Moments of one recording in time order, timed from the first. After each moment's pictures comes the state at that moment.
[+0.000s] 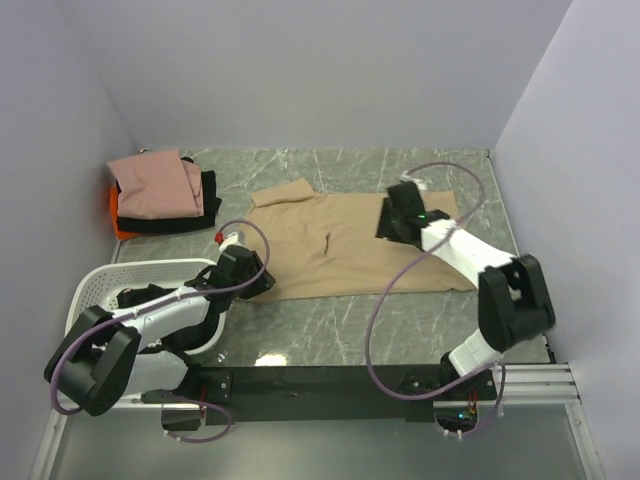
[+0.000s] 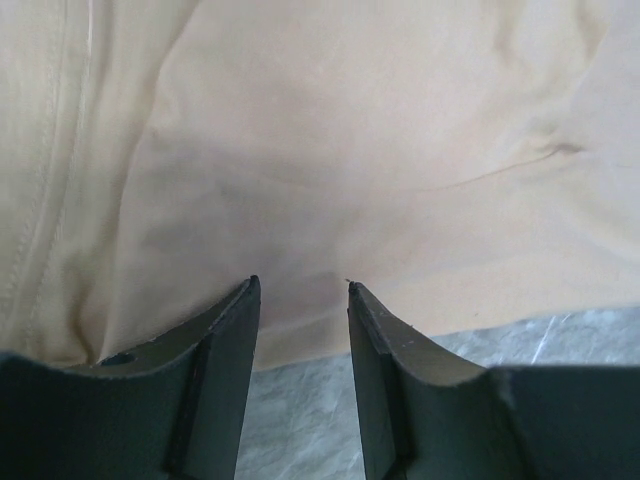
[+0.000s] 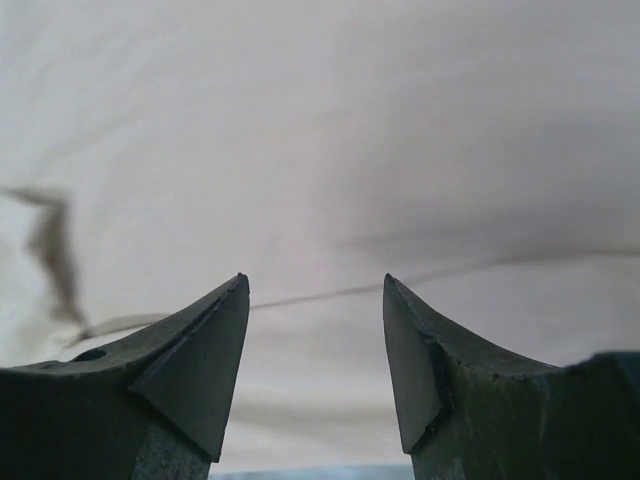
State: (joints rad) left arm -0.54 1.23 0.43 0.03 -0.10 -0.86; right arm 0.40 1.60 1.06 -0.36 0.24 0.48
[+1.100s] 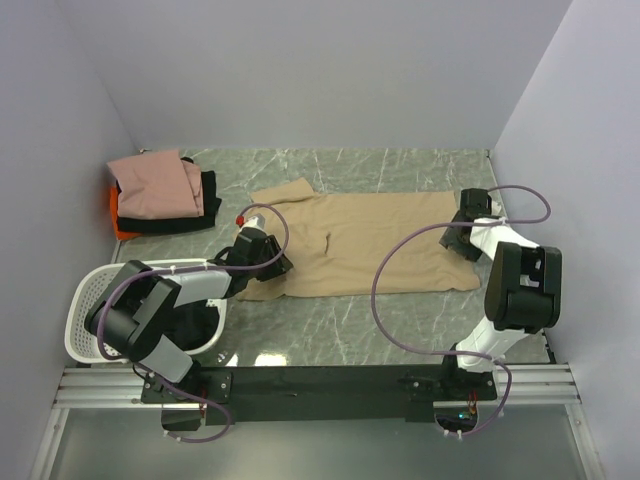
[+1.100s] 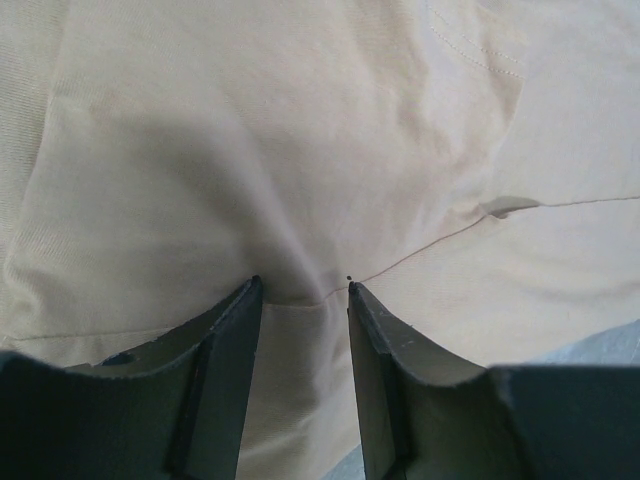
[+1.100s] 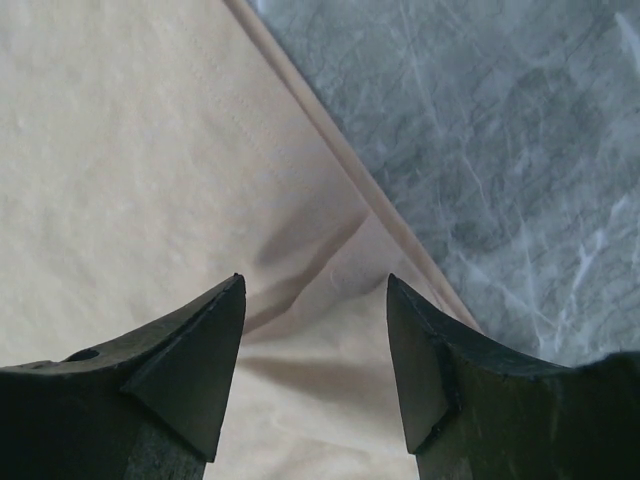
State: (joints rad) left arm -0.53 1.54 0.61 0.22 0.00 -0.80; right arm -0.15 1.66 0.96 -0.37 0.25 0.43
